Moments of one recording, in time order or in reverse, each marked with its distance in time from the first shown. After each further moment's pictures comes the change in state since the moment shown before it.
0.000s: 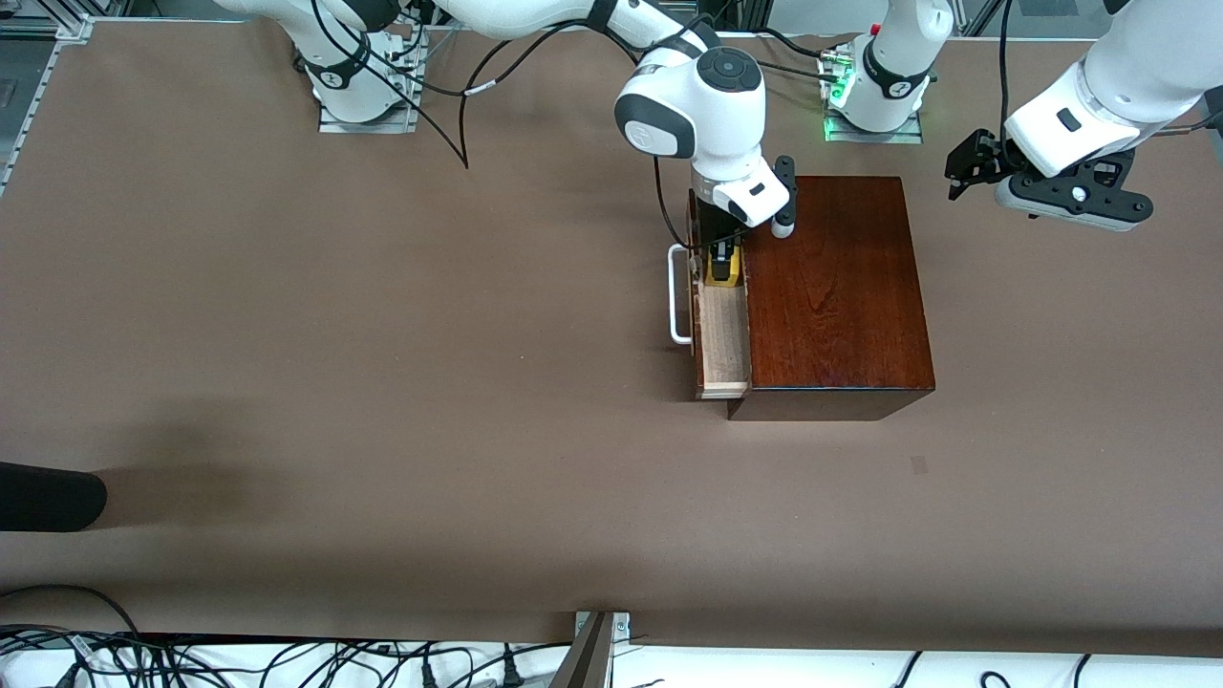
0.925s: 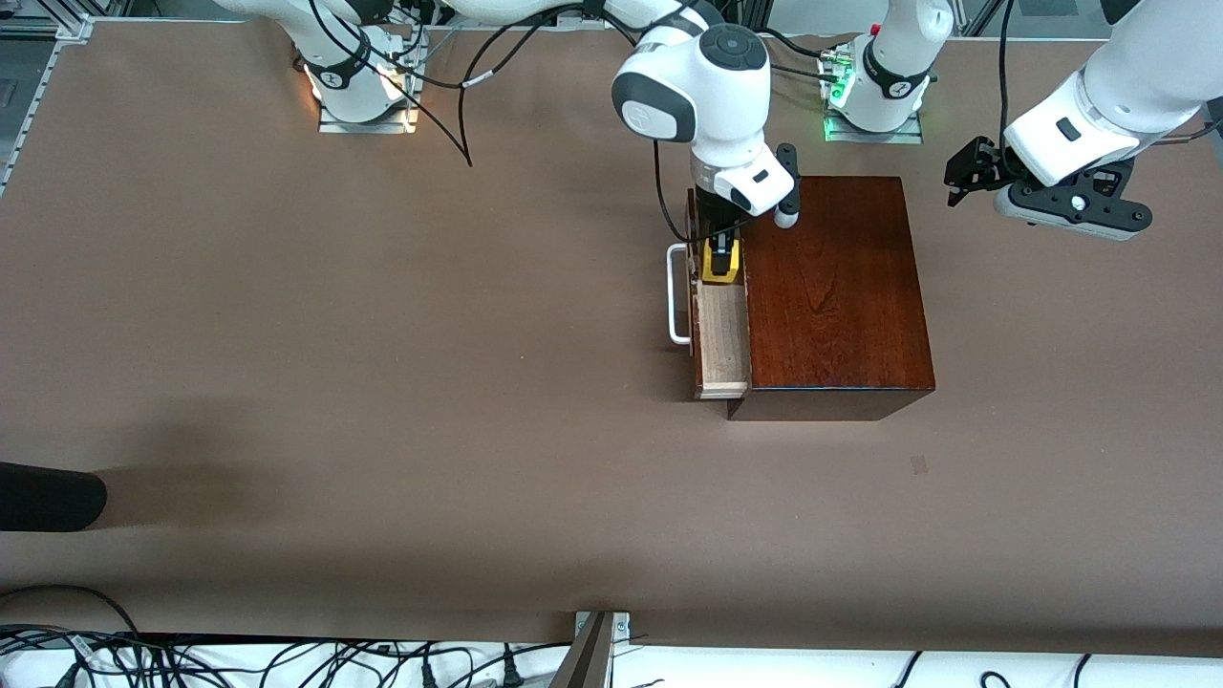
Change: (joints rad) left arm 0.000 0.026 0.000 0.023 0.000 0.000 0.000; right arm -0.005 -0.046 -0.002 0.045 -0.001 -0.109 -0.043
